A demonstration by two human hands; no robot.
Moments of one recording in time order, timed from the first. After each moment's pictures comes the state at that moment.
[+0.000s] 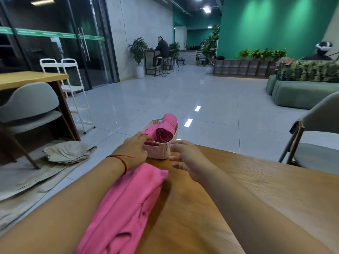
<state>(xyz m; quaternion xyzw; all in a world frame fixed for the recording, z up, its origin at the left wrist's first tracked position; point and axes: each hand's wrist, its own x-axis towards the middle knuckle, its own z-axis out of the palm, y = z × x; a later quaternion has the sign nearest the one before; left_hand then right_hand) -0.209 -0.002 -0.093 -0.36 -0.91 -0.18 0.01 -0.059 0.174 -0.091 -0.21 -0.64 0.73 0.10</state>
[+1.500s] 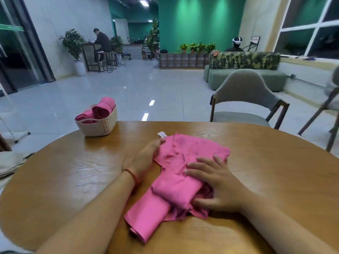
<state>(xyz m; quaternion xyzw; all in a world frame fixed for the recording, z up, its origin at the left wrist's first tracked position) 0.089 0.100 -0.157 -0.32 -0.63 -0.61 -0.35 0.341 0.233 -0.185 -0.06 -0.98 0.06 0.18</state>
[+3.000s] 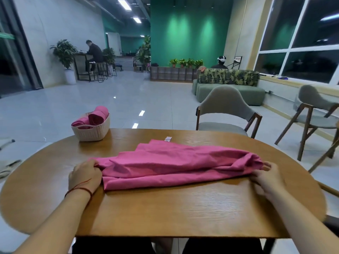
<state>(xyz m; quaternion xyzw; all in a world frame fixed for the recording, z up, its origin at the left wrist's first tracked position) 0.006 -0.026 -0.186 -0.22 -0.93 -0.27 0.09 0.493 0.332 -0.177 -0.57 -0.53 0.47 0.41</state>
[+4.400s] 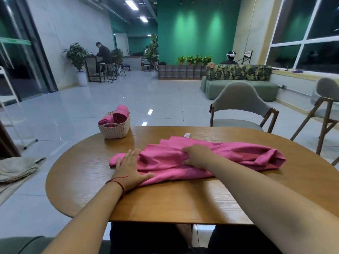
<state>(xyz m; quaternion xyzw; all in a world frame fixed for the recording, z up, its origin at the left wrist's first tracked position) 0.012 -0.030 -0.198 -0.48 -0.85 -0.21 0.01 0.232 0.205 -0.127 -0.25 -0.97 -0.01 0.00</state>
